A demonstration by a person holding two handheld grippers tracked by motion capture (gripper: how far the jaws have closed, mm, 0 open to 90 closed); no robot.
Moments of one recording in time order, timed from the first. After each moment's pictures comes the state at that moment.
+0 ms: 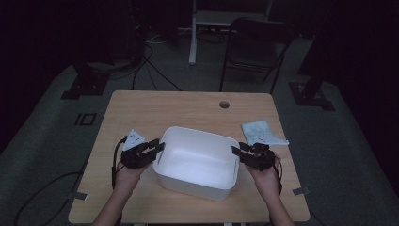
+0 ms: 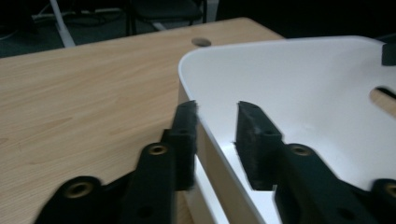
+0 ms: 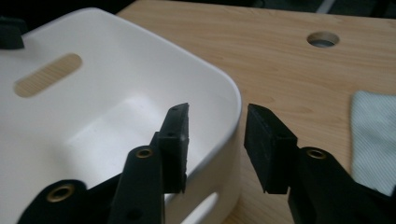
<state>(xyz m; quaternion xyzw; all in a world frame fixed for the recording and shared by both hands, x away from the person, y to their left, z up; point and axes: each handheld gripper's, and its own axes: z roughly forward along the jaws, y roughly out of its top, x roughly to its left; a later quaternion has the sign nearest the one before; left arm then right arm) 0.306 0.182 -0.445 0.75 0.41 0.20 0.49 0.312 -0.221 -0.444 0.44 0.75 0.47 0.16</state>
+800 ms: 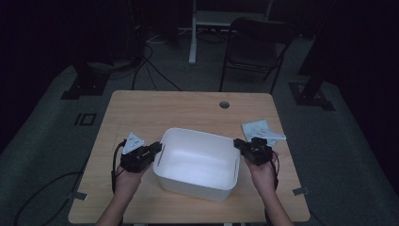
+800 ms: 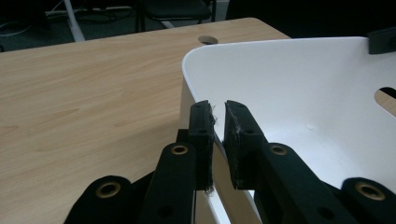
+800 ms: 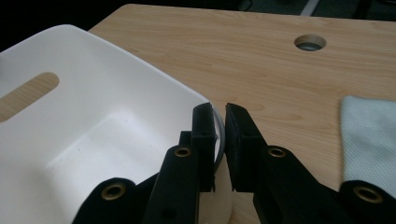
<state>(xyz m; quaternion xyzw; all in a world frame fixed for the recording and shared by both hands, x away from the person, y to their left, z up) 0.289 0.179 -0.443 0.74 0.42 0.21 0.48 0.329 -0.215 -0.440 0.46 0.74 0.46 0.17</state>
